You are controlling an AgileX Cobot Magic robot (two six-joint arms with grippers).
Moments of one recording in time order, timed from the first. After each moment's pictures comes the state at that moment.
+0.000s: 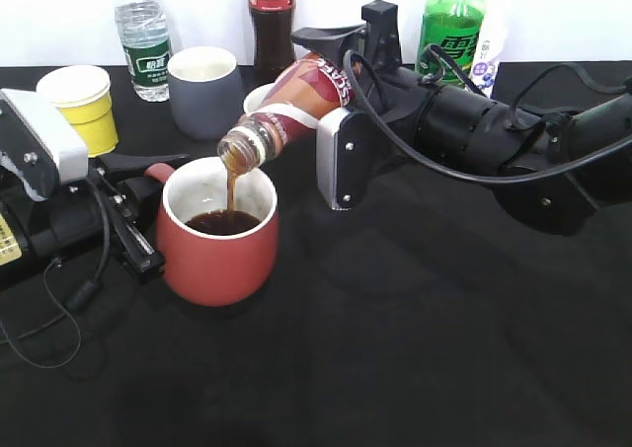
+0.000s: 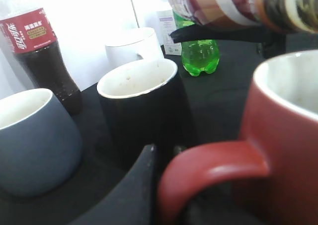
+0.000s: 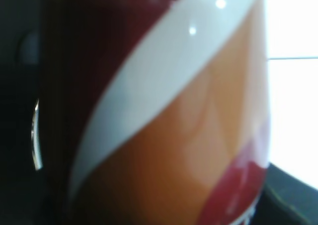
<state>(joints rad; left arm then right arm) -0.32 1.69 -0.39 0.54 -1.13 0.06 0.55 1.89 -0.87 -0.38 -0.98 -1.30</state>
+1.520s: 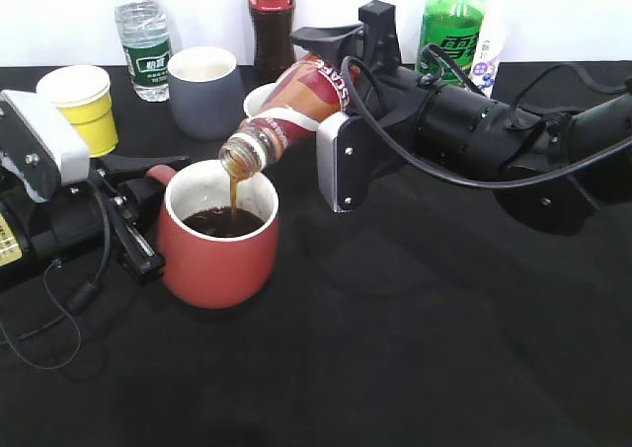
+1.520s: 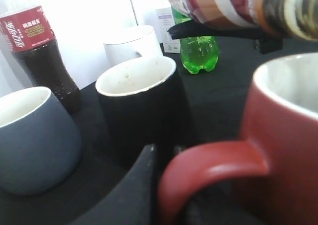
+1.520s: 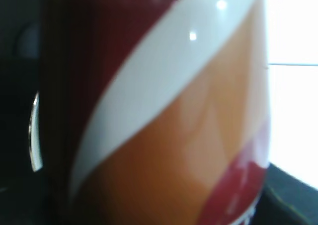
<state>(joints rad) -0.32 1.69 -0.39 0.54 -1.12 0.07 0.55 1.89 -0.87 -0.38 -0.98 -1.35</state>
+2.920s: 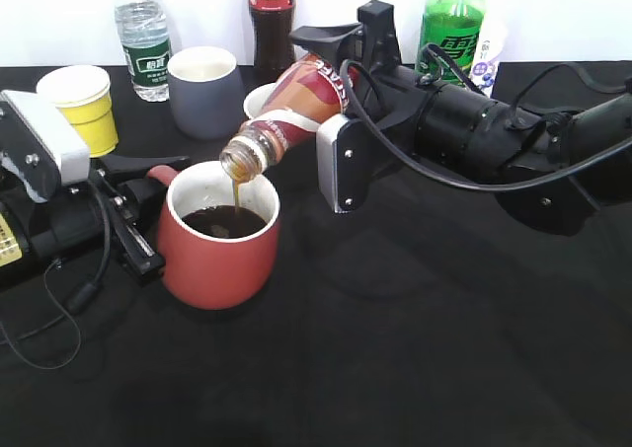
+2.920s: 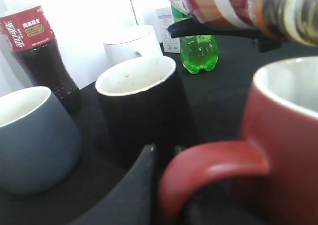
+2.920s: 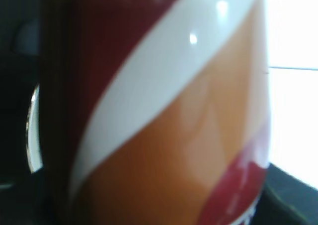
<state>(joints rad) -0.32 1.69 -0.39 0.54 -1.12 0.07 0.55 1.89 -0.87 -0.38 -0.98 -1.38</state>
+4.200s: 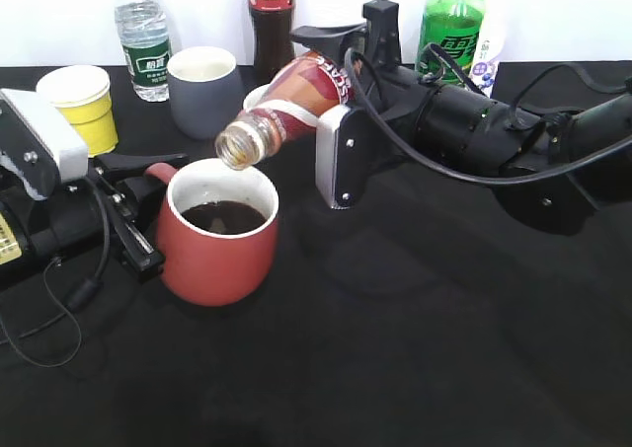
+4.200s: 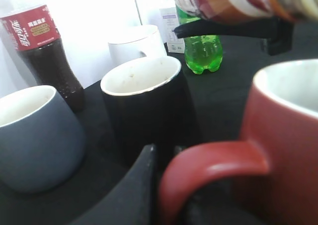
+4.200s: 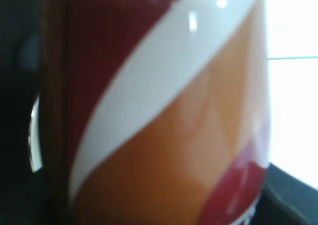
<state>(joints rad) -0.32 1.69 -0.39 0.53 -1.12 0.07 0.55 1.89 -0.87 -0.39 -0.99 -1.24</state>
